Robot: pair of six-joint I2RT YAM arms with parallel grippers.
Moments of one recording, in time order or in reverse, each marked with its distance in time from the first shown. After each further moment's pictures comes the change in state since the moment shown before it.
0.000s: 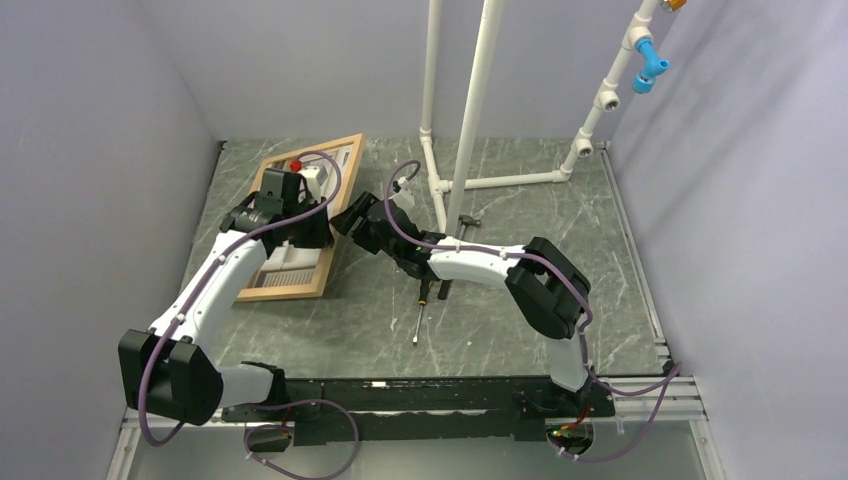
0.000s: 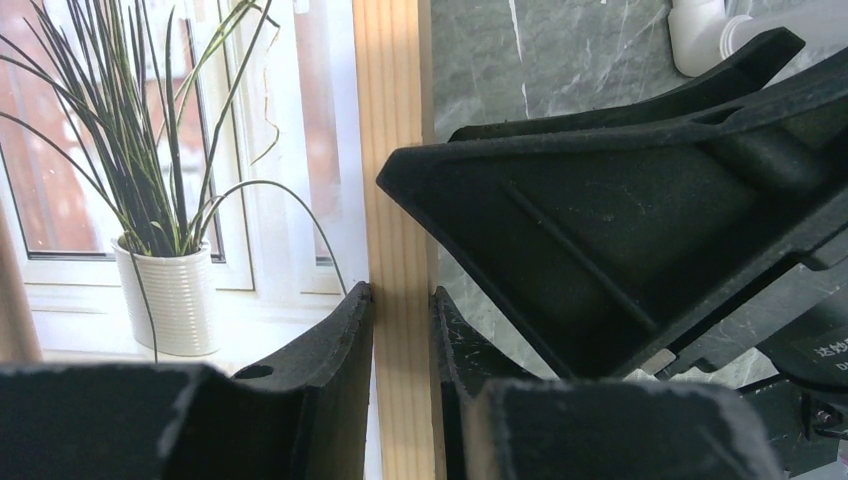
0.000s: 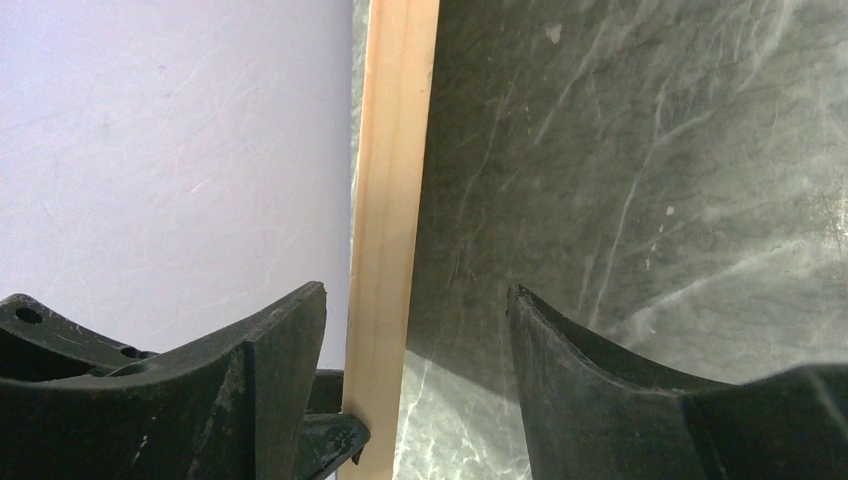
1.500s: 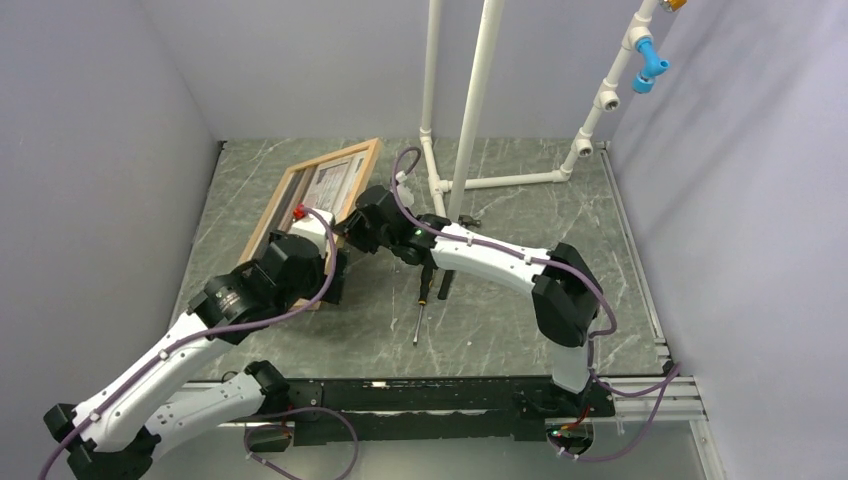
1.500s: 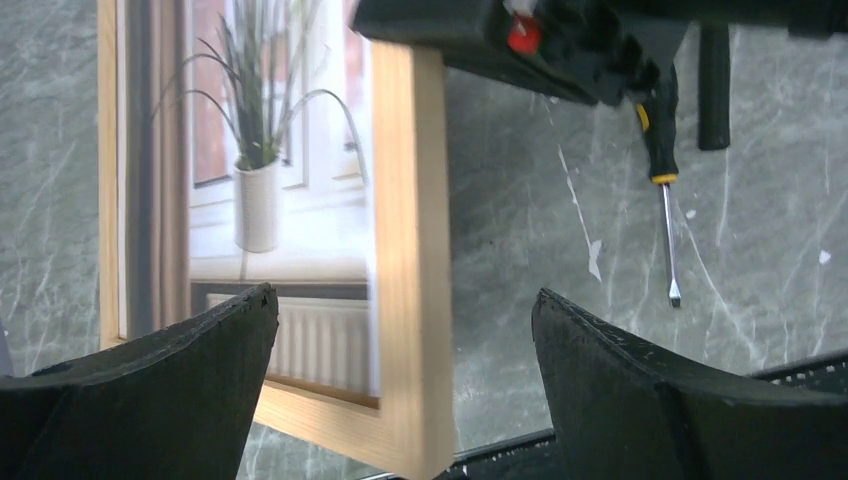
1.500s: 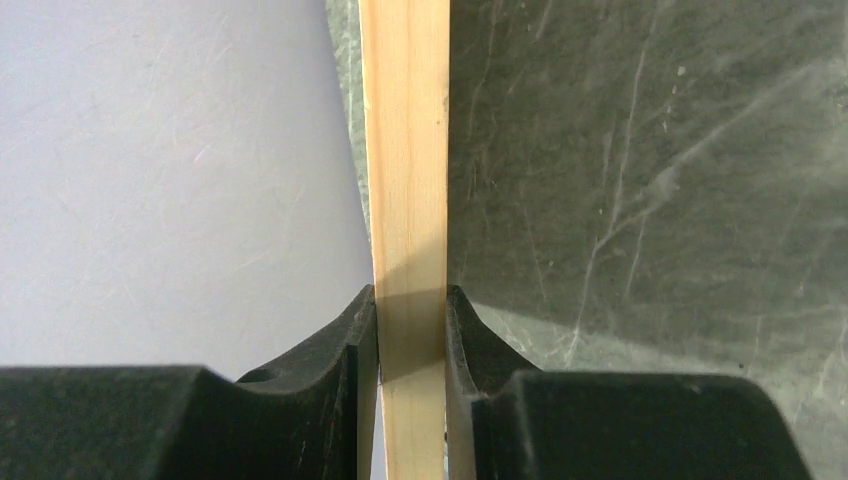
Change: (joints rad) left arm -0.492 -0.448 -0.111 -0.175 -0.557 -0.088; right arm 0.026 -0.080 0.173 -0.427 -0.055 0.150
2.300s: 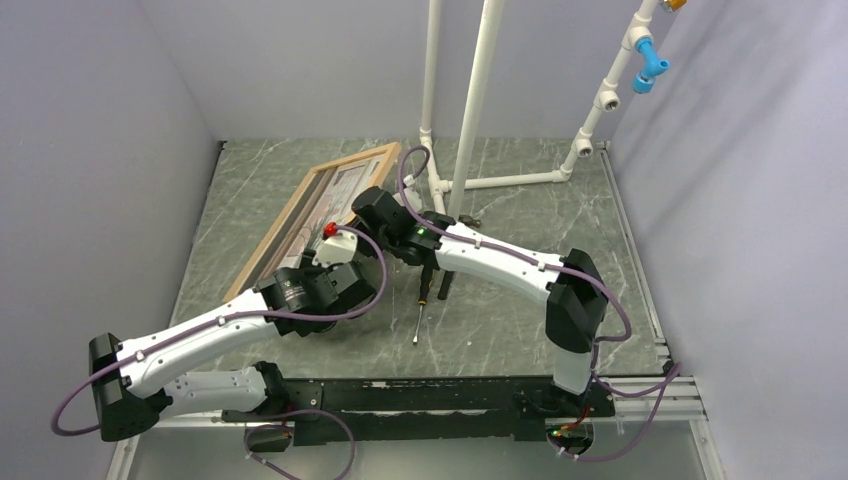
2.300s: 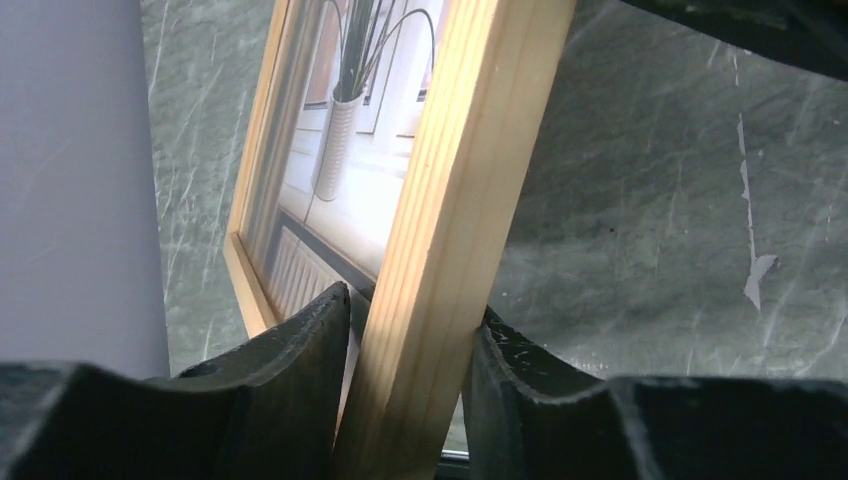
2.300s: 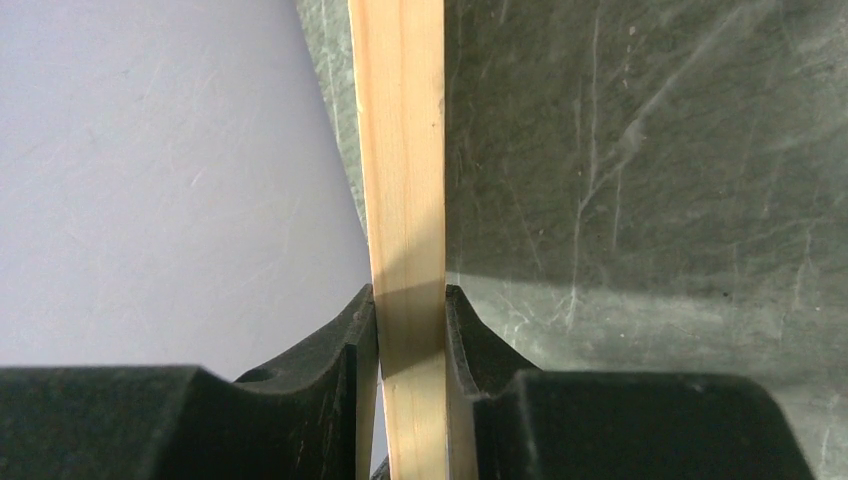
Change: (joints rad) left arm -0.308 0.239 -0.008 -0.244 -0.473 -0.359; right arm 0.045 -0.044 0.097 -0.260 0.103 0.121
